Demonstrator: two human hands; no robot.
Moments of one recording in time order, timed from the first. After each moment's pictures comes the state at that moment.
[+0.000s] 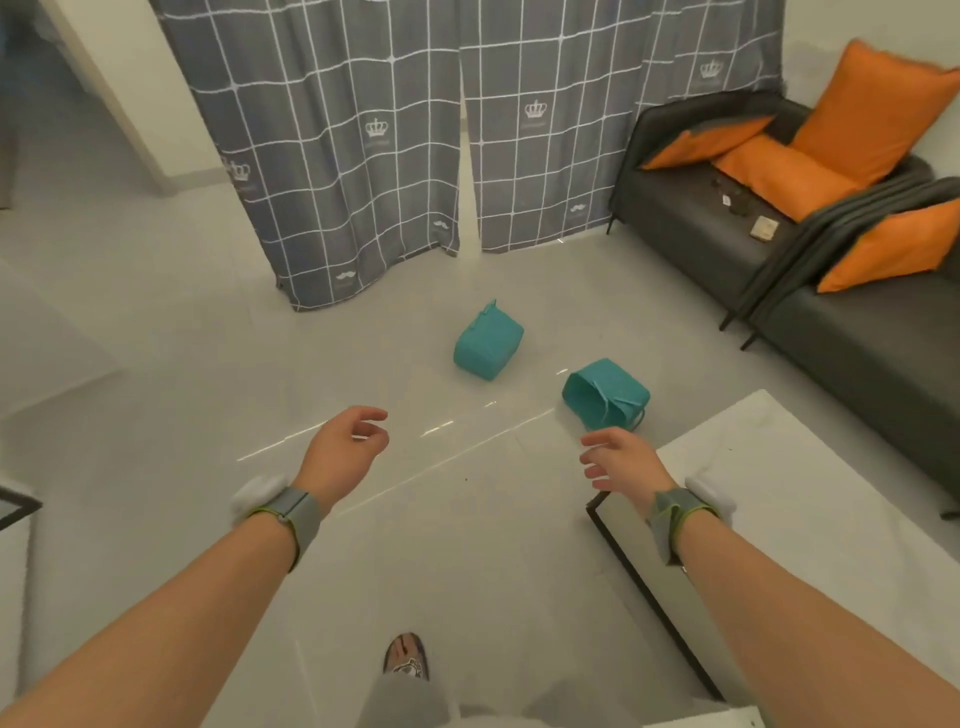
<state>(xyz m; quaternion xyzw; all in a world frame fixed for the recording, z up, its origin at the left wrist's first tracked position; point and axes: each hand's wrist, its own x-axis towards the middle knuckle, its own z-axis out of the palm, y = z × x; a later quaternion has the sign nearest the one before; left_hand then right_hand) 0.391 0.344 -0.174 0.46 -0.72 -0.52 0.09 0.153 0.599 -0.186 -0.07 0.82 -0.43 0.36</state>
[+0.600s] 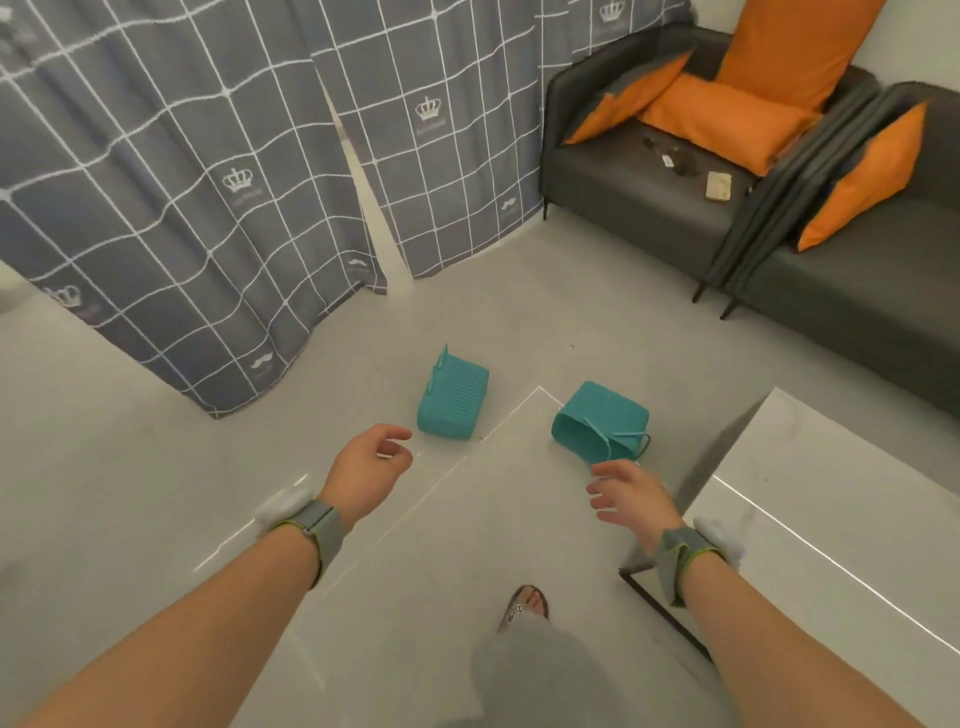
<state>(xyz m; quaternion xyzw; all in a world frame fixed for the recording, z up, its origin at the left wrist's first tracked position) 0.075 0.148 -0.213 0.38 -0.79 -0.49 -0.05 -0.059 0.447 -0.261 0.10 0.77 -0.51 0.36</state>
